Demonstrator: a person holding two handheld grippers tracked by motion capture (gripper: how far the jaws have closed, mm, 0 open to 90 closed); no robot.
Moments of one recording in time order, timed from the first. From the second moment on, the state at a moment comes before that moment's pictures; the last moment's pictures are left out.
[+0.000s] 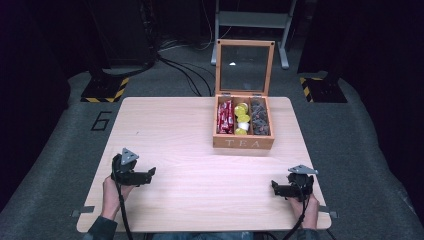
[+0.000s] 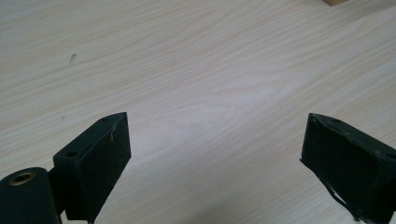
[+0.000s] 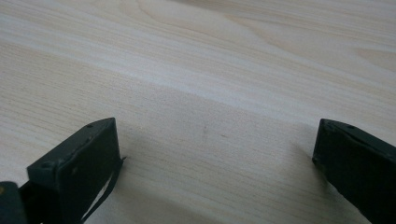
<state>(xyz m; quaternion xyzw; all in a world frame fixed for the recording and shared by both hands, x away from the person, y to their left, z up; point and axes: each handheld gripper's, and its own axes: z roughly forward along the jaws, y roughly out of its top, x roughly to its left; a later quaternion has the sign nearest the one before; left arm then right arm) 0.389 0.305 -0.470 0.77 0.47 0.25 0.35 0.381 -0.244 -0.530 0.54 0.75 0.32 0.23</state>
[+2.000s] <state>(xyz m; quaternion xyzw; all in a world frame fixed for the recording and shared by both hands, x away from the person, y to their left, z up) 0.494 0.186 -0.416 0.82 0.38 0.20 0.38 0.381 -0.244 -0.530 0.53 0.75 0.32 0.22</state>
